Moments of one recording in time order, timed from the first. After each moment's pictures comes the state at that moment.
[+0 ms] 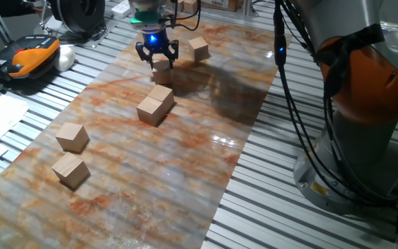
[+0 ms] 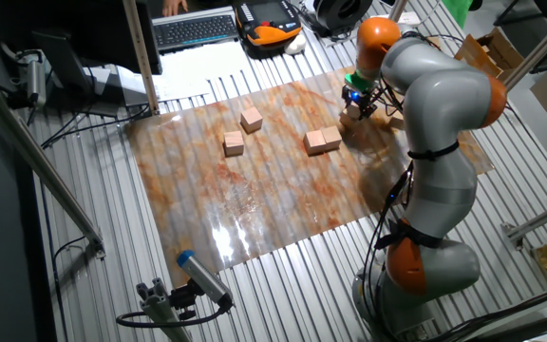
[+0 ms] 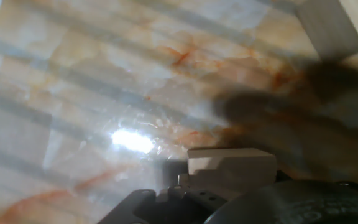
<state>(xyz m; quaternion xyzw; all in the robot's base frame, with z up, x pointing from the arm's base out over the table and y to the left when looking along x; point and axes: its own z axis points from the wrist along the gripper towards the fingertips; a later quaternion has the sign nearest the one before) 0.626 -0.162 0.065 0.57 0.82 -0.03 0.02</state>
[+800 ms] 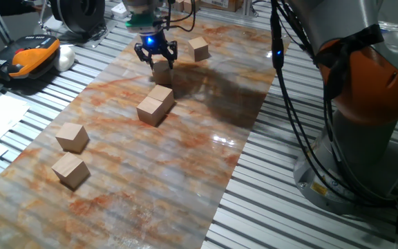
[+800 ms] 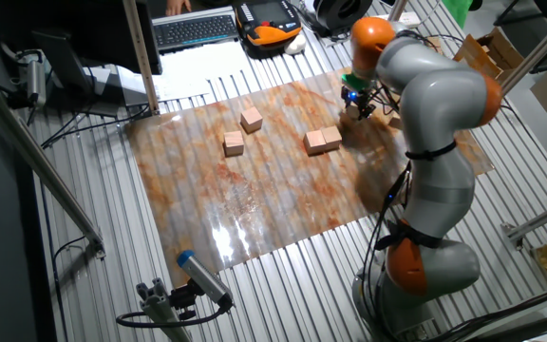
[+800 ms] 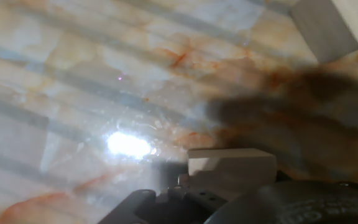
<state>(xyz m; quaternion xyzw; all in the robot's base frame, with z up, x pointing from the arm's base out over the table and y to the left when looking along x) 0.626 -0.162 0.065 0.56 0.83 -0.03 0.02</state>
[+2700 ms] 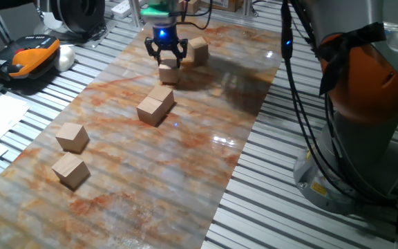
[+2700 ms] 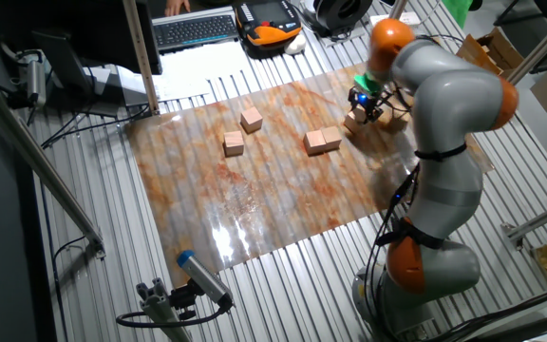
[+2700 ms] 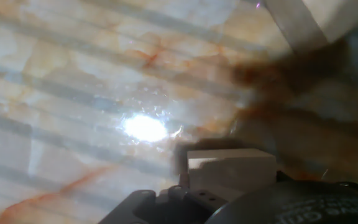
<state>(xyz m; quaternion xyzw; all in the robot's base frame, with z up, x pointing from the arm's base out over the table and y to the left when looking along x) 0.601 -0.174 0.074 0.59 0.80 0.03 0.00</state>
